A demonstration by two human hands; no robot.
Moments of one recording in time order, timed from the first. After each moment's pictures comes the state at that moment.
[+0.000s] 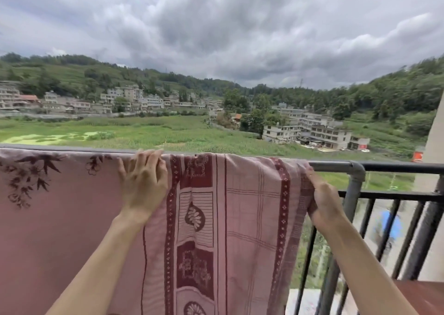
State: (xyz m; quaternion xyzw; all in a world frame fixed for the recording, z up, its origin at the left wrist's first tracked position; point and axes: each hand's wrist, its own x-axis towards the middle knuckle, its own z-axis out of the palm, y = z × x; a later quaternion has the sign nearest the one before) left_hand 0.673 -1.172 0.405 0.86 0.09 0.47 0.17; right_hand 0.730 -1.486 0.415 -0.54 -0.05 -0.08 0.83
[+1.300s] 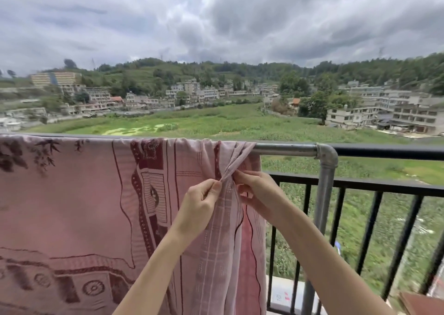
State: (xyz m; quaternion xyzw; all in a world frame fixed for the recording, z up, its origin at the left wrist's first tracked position) left_hand 0.663 -1.413 0.386 0.81 0.03 0.28 0.51; right_hand 0.757 -1.525 0.404 -0.61 -0.25 0.22 0.72
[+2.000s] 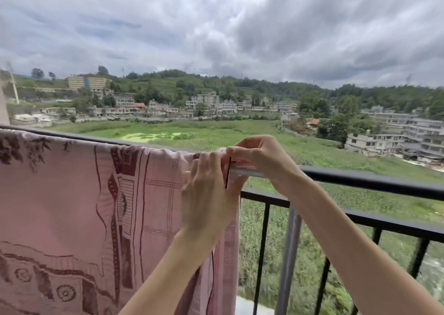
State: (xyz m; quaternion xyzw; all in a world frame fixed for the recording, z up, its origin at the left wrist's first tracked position) left_hand 0.724 -1.519 0.427 0.81 0.14 0.55 0.14; right_hand 0.809 -1.598 0.492 -0.68 -0.43 0.08 0.59
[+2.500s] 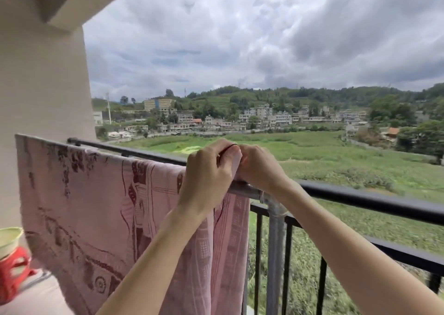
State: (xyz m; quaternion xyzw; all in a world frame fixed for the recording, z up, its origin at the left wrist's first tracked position) left_hand 0.757 -1.584 0.499 0.81 0.14 0.54 0.20; right_hand 0.886 -1.612 0.502 -0.72 -0.57 -0.18 0.36
